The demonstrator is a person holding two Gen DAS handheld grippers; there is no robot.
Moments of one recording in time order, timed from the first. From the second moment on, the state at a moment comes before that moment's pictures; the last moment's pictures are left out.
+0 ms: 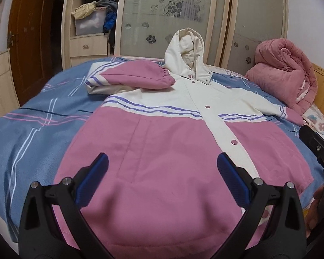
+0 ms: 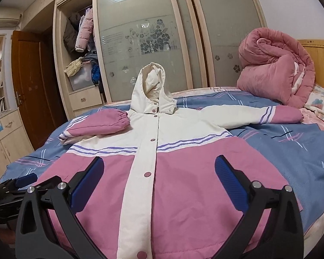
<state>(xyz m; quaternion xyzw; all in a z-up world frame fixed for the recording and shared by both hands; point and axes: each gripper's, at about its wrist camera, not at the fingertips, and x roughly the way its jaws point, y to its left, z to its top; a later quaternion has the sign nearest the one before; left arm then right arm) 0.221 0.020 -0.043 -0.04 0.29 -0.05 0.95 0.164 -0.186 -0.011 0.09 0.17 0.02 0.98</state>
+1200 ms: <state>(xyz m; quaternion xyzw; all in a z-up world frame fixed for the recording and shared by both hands) 0.254 0.043 -0.027 -0.13 0.30 -0.10 0.94 0.481 -0.135 -0.010 0.33 0.41 0.21 0.82</state>
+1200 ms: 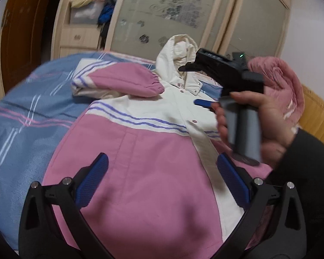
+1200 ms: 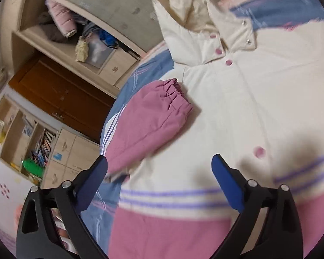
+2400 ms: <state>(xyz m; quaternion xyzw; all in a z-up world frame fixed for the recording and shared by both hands) 0.268 0.084 -0.019 -0.17 0.30 -0.08 0.94 0.580 -0.050 0.047 0.23 0.38 0.20 0.87</state>
